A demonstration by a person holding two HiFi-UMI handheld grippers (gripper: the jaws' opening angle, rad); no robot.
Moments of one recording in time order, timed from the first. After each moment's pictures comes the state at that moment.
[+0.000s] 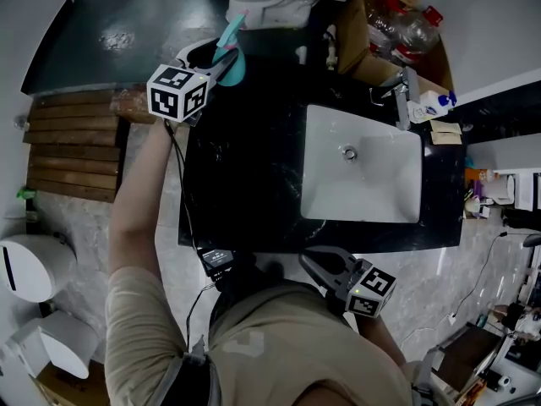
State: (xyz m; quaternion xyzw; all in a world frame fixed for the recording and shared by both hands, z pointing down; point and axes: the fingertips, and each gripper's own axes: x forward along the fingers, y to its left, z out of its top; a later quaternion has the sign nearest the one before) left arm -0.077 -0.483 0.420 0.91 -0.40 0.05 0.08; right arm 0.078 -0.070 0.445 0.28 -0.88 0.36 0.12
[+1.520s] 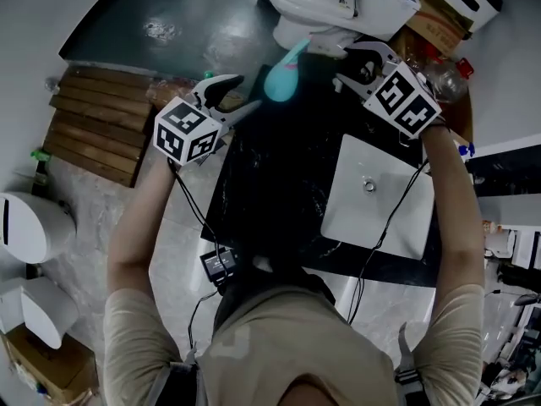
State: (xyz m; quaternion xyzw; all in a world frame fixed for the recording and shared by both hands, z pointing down) left arm -0.134 -0.380 0.393 0.92 -0.38 0.07 0.08; right arm -0.005 -0.446 0.322 0.14 -0.83 -0.27 0.47
